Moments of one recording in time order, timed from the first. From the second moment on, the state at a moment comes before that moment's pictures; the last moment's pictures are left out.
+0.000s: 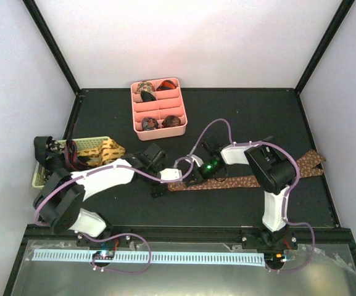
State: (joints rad) left arm -0.70 1.42 0.79 -0.52 0.31 0.62; right arm 0.57 1.95 0.99 -0.39 -0.89 0.04
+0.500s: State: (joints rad) left arm -0.77 1.62 0.84 -0.50 0.17 0.59; right arm 0.57 1.96 0.99 -0.40 -0.90 0.03
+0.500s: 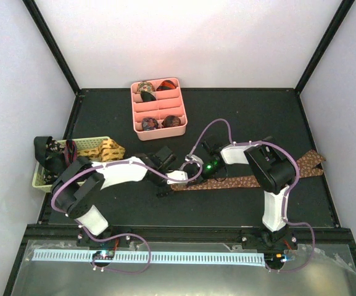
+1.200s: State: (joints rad) left arm -0.78 1.50 0.86 -0.36 0.32 0.48; right arm 0.57 1.96 0.99 -0.40 -0.90 0.03
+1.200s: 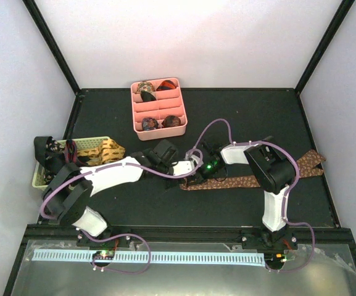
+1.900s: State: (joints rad) left arm -0.79 1.62 0.90 -0.32 0.35 0.43; right arm 0.46 1.88 0.99 -0.54 -0.93 -0.03
